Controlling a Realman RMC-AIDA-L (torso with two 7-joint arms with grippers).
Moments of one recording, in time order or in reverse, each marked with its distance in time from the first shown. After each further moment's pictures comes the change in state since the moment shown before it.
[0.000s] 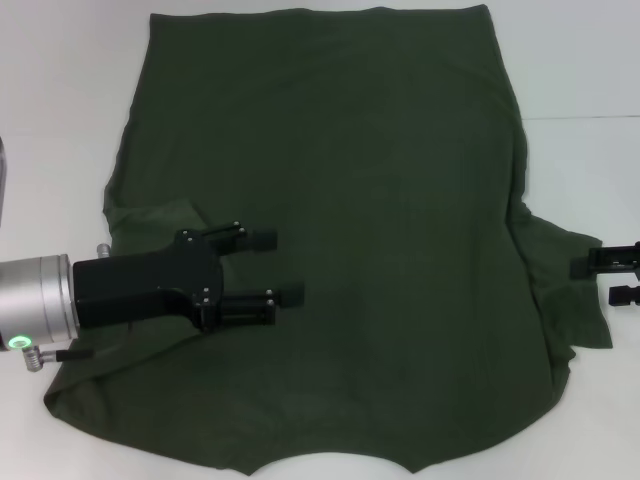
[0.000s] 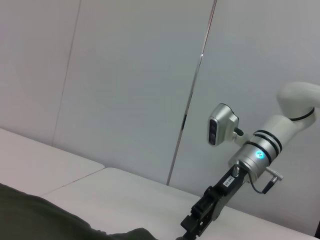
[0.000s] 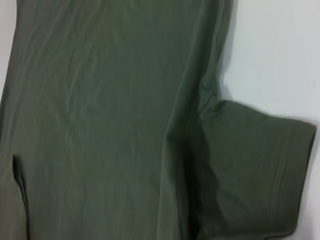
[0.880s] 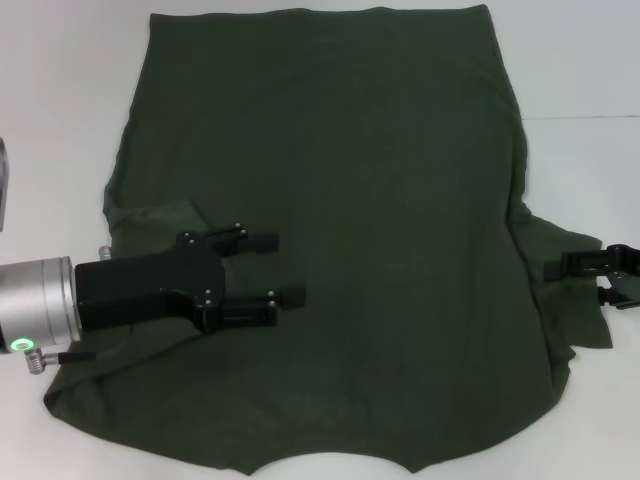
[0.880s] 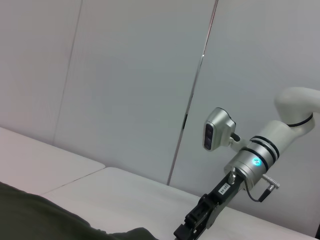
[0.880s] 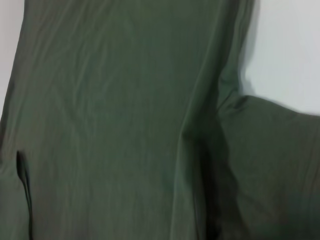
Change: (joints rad) left arm 0.003 -0.005 0.000 0.000 0.000 -0.004 0.000; right arm 0.023 0.029 0.001 0.044 0.004 0.053 -0.044
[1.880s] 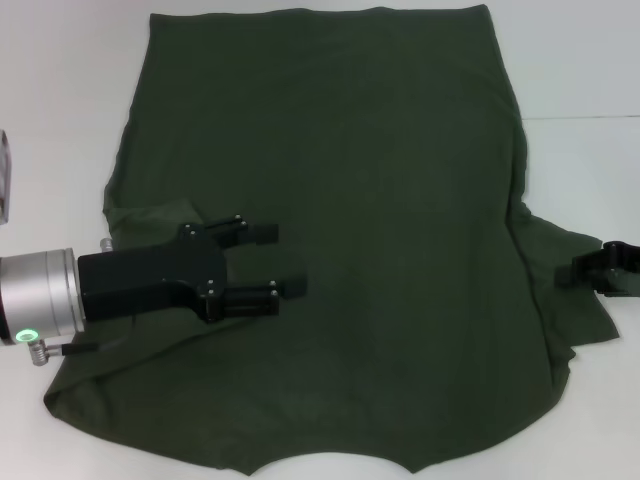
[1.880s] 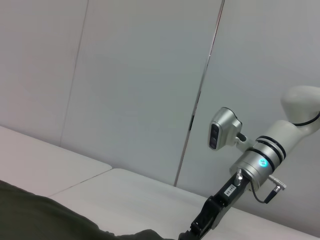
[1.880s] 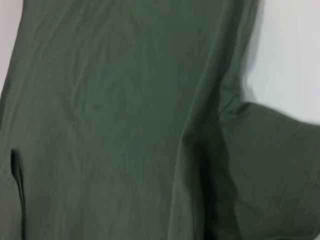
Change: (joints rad) left arm -0.010 0.000 0.000 0.000 -0.006 -0.023 -0.003; right arm 0.014 -0.003 -0.014 0.008 -0.004 0.022 -0.014
